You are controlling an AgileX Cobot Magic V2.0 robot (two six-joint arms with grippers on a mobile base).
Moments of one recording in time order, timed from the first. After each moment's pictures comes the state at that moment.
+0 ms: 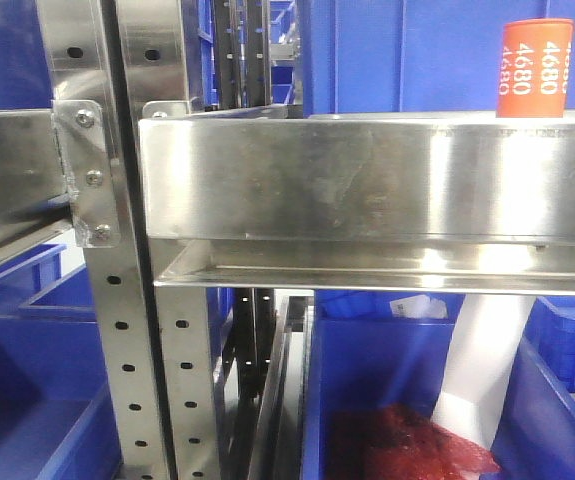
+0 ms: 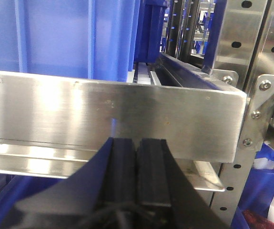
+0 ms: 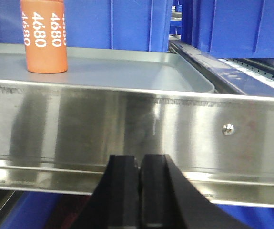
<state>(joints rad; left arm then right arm) -0.10 -0.01 0.03 0.00 0.05 -0.08 -0.06 -0.01 0.03 -0.02 0.14 0.02</state>
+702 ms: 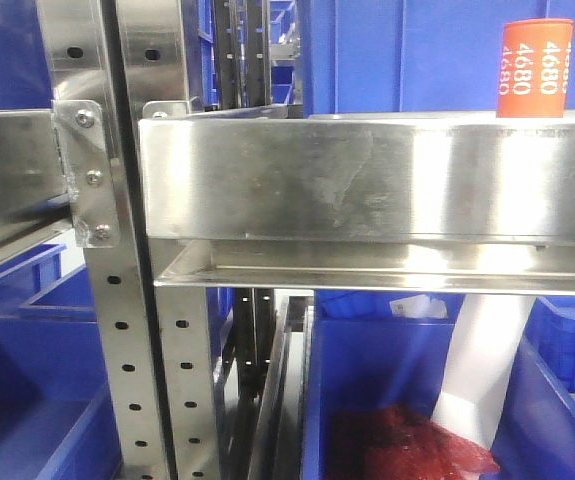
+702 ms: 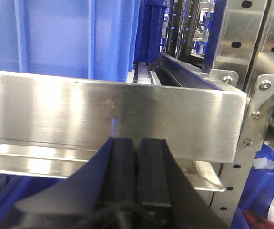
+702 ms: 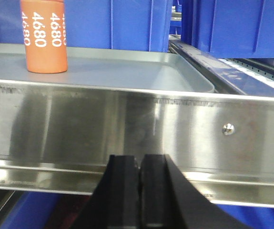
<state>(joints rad) -0.10 -0.01 0.03 0.00 0.05 -0.08 -0.06 -0.01 0.03 -0.02 0.14 0.02</state>
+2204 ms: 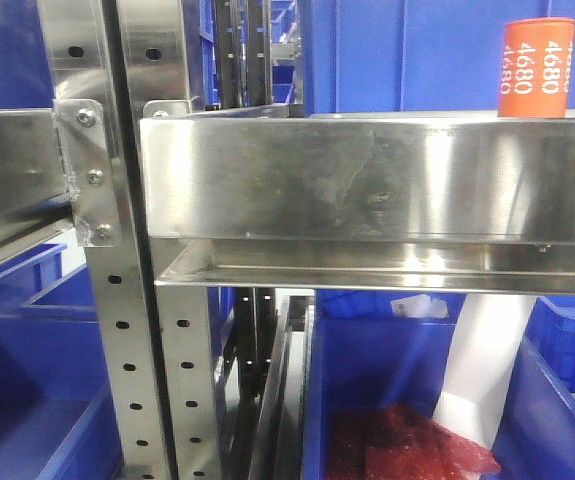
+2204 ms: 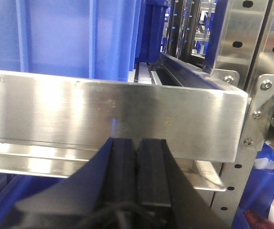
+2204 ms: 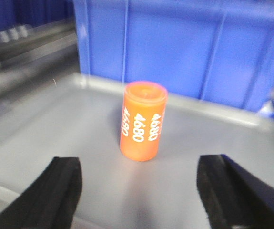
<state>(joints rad) -0.10 -0.01 0.03 0.00 0.05 -0.08 0.22 0.81 -0.58 -0.02 0.14 0.02</state>
